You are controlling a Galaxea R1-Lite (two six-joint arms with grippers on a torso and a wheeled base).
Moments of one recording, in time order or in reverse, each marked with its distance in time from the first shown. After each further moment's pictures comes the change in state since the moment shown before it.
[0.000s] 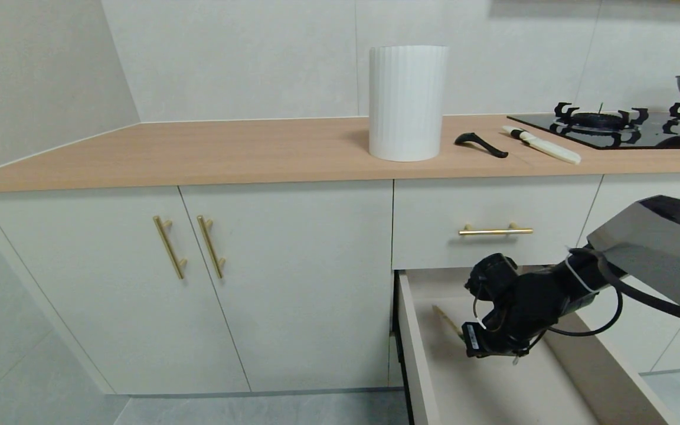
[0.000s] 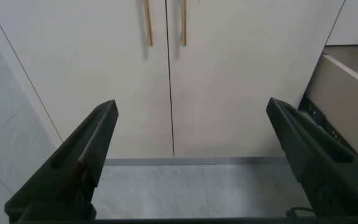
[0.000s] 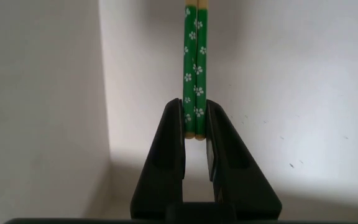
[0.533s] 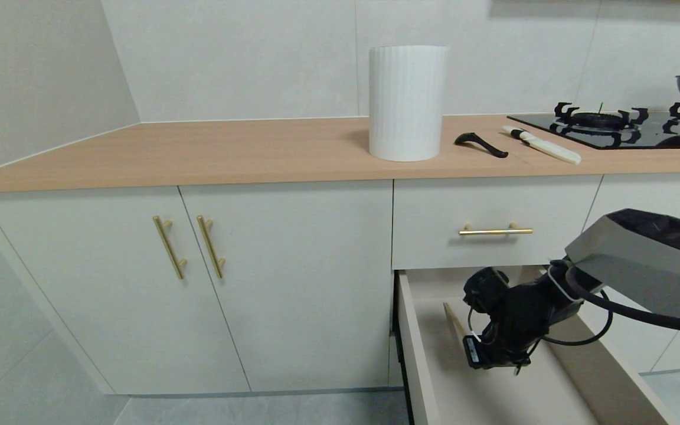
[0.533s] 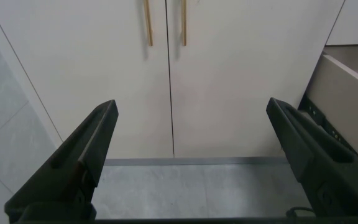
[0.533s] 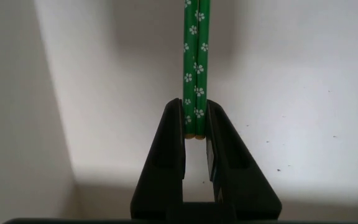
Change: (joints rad) left arm 0.000 0.000 0.000 0.000 0.000 0.000; right arm 0.020 0.073 -0.005 0.001 -0.104 0.000
